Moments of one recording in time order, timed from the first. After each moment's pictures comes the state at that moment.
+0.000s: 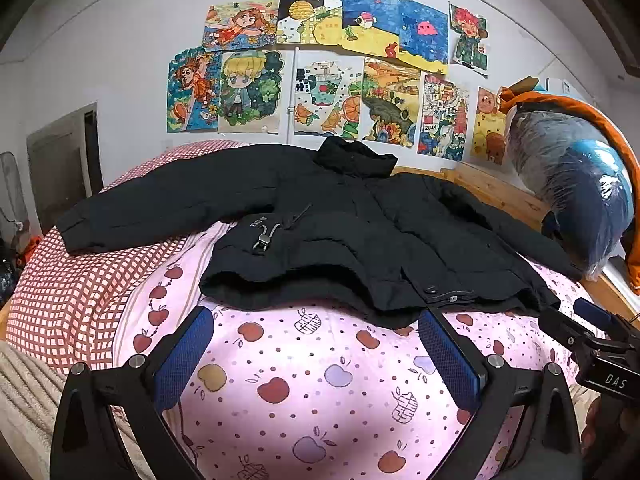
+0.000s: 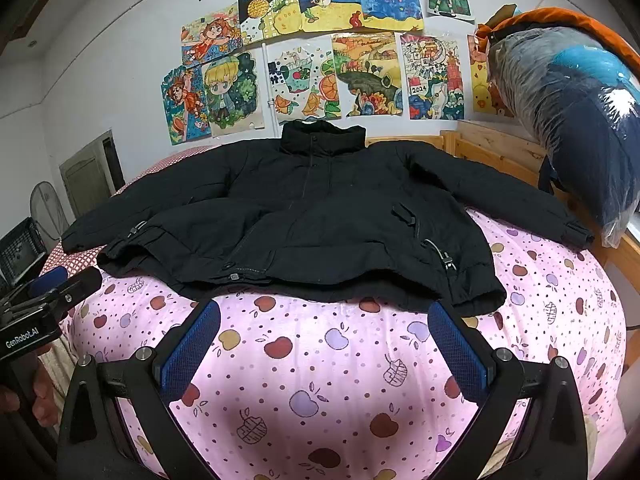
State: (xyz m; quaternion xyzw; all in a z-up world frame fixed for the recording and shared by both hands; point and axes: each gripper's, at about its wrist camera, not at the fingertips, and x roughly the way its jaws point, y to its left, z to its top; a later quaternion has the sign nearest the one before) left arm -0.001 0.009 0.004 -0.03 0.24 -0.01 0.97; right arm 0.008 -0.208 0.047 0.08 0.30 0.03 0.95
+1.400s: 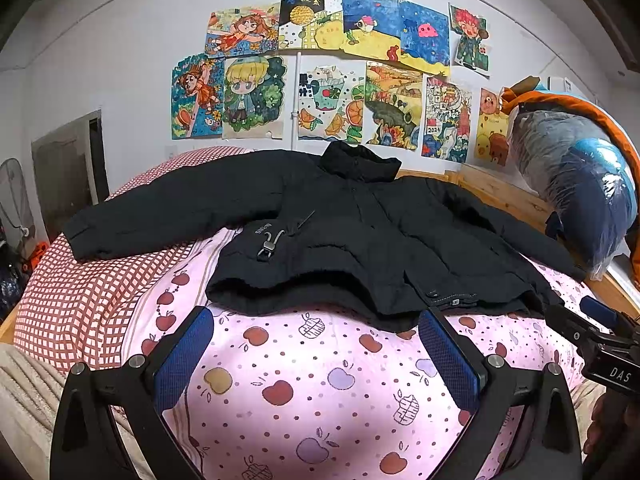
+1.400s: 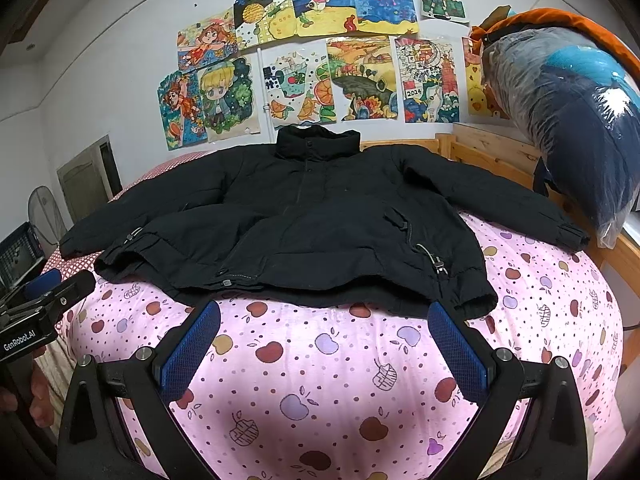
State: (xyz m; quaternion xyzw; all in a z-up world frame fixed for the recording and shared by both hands) left arm -0.005 0.010 0.010 -0.03 0.23 0.00 0.97; right arm 0.008 -0.218 0.050 0.08 0.29 0.02 0.95
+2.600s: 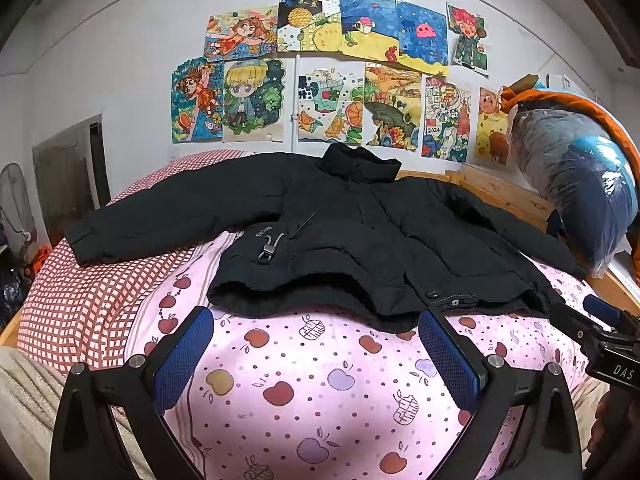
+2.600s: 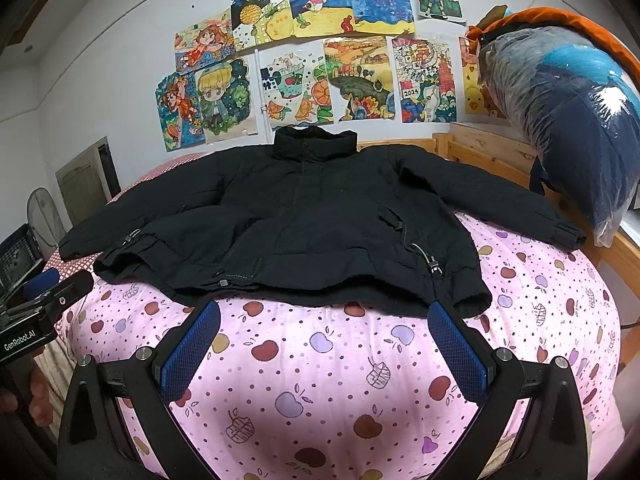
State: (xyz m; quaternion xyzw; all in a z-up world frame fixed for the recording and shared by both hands) left arm -0.005 0.010 0.012 -0.03 0.23 0.00 0.97; right arm 0.003 -0.222 0.052 0.08 0.29 0.02 0.95
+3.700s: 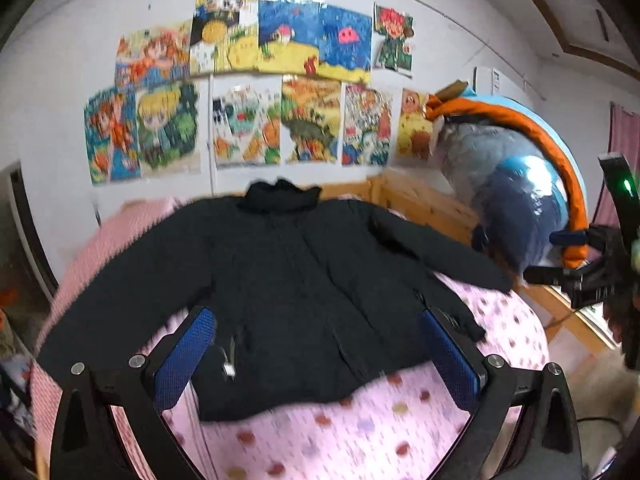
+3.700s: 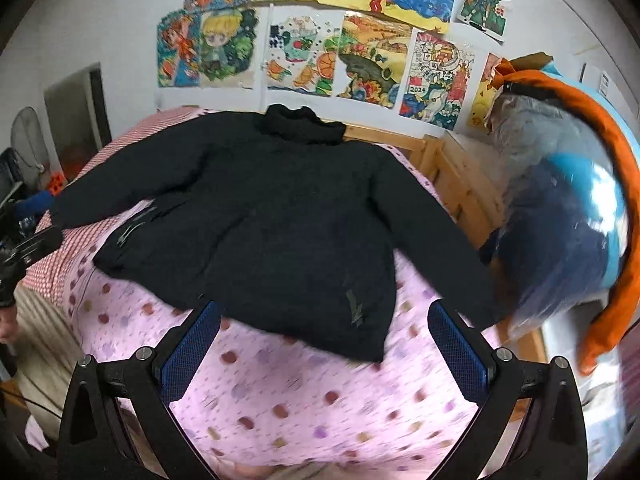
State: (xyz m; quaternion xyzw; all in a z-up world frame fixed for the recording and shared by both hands) left arm 0.047 0.003 0.149 0.03 0.24 -0.15 0.96; right arm 0.062 -0.244 0.221 -0.05 0.43 0.00 0.90
